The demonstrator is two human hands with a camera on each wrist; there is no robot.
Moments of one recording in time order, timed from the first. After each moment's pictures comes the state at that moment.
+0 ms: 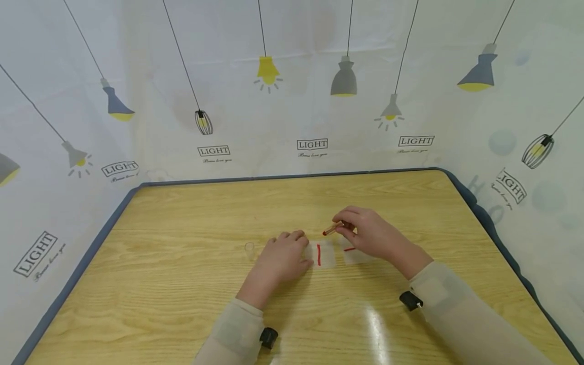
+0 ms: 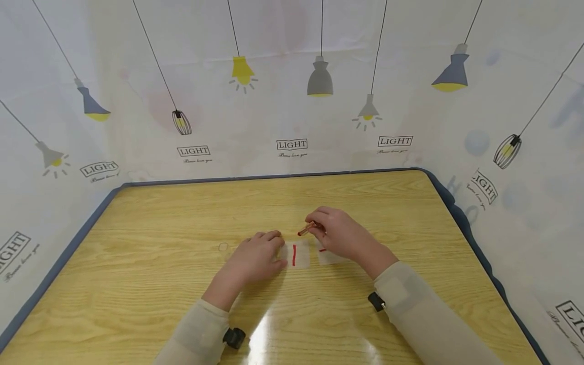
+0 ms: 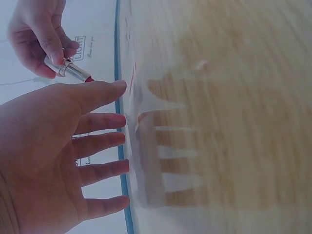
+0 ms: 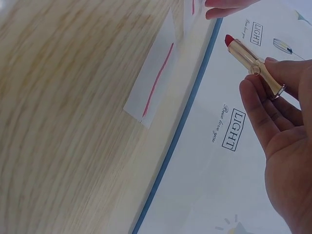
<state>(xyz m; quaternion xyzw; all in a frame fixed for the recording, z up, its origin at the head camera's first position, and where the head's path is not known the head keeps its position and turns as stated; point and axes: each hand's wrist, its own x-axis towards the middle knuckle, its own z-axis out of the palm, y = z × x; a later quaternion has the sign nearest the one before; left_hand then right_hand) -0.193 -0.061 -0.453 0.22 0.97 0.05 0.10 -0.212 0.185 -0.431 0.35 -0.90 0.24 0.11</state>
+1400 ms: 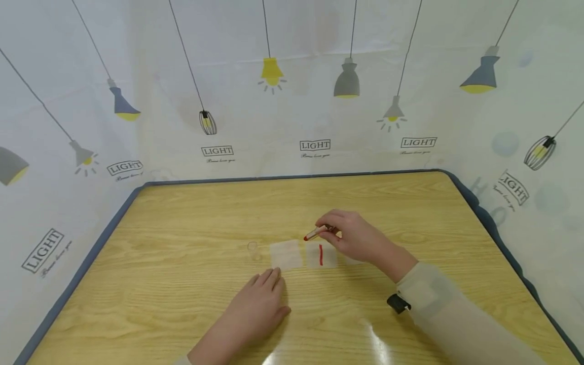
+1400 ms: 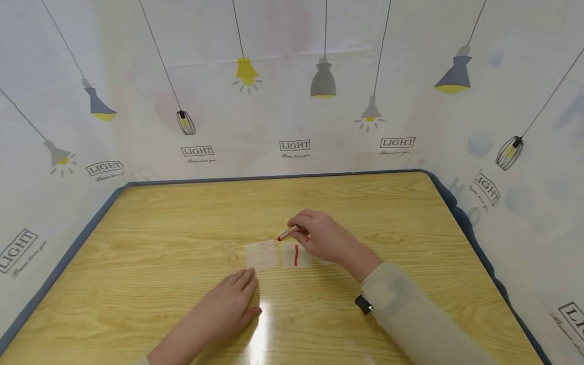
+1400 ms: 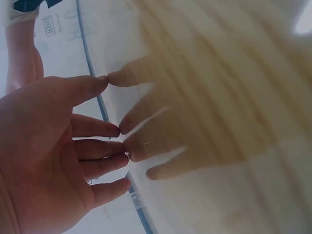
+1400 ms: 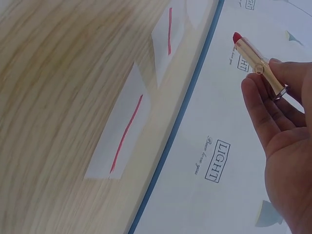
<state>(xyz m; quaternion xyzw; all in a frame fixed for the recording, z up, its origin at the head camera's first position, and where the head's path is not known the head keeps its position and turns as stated) -0.097 -0.124 -0.455 0.28 0.96 0.00 0.09 -0.204 0.149 -0.420 0.37 -0.88 0.28 0.09</state>
